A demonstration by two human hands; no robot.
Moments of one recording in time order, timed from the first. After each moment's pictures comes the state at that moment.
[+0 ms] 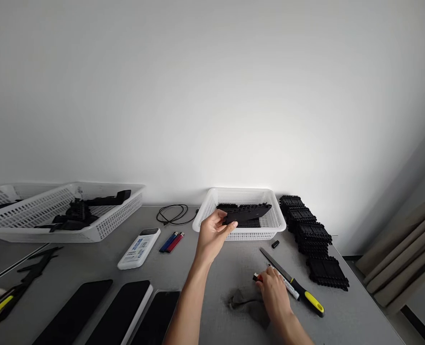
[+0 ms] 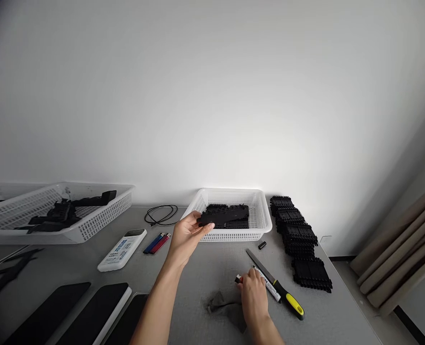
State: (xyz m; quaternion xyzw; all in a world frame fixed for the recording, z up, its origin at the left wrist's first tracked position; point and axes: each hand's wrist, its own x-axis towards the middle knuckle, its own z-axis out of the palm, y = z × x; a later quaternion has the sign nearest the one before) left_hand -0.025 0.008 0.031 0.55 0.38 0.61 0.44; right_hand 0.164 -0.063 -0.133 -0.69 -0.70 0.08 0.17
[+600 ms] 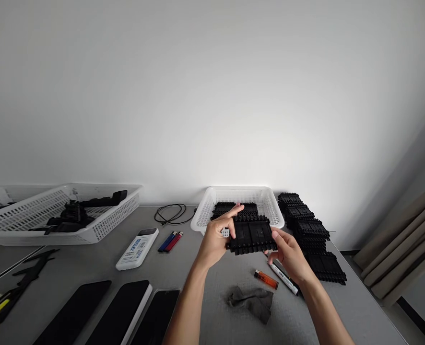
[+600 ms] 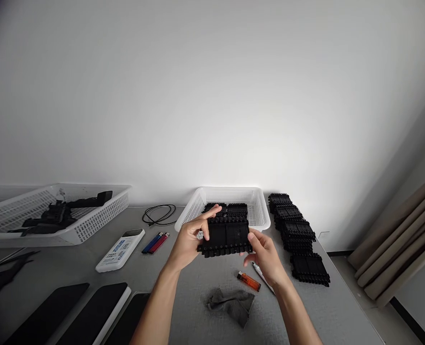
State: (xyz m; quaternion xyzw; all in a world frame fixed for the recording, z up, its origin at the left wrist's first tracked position) left_hand -0.024 -0.005 0.041 0.72 0.29 0.53 0.36; right_hand 0.194 -0.044 0.000 -0.35 -0.48 0.59 0.55
